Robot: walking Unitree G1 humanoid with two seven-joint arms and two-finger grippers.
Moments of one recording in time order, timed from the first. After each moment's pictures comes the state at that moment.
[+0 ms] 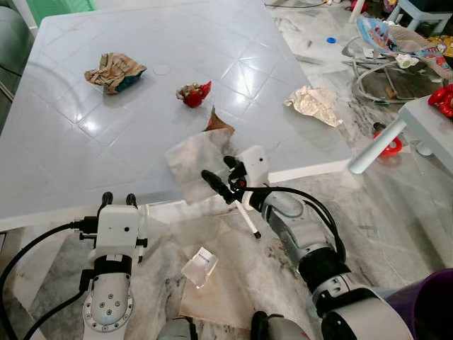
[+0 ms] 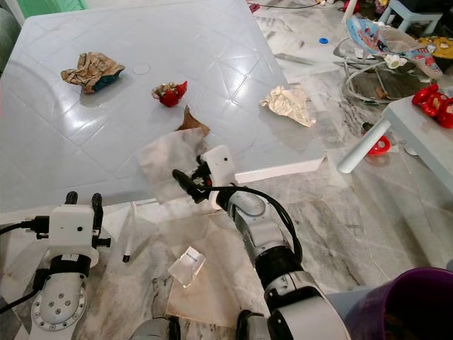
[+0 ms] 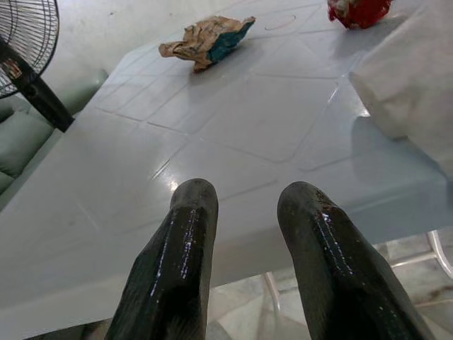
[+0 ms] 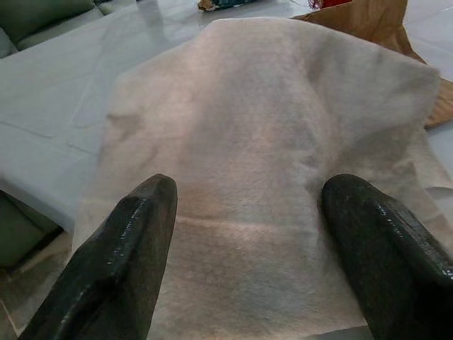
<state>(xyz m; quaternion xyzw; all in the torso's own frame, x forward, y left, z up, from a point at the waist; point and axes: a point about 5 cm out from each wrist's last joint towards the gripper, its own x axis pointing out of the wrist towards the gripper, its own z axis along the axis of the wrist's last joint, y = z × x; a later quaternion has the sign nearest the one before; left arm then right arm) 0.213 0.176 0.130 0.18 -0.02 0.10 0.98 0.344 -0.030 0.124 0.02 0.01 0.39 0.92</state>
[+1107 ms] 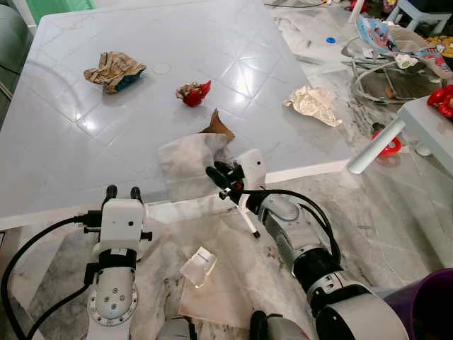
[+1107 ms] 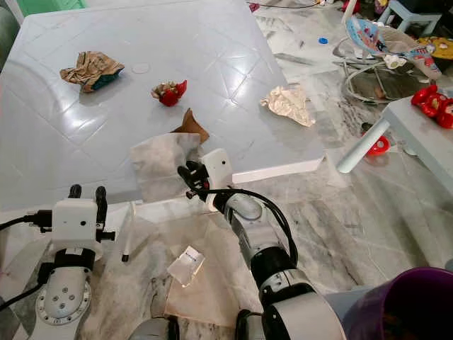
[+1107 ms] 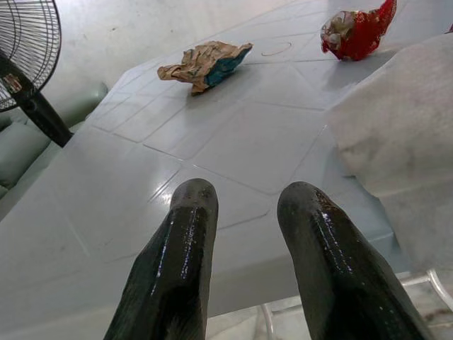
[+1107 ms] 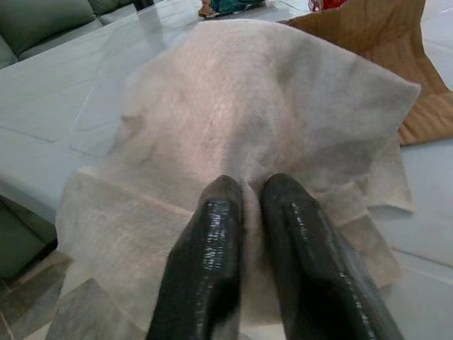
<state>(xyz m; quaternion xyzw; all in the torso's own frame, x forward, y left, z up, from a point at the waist) 0.220 0.170 0.140 0.17 -0.05 0.10 0.98 0.344 -0.028 0.119 0.03 0.00 0.38 0.92</state>
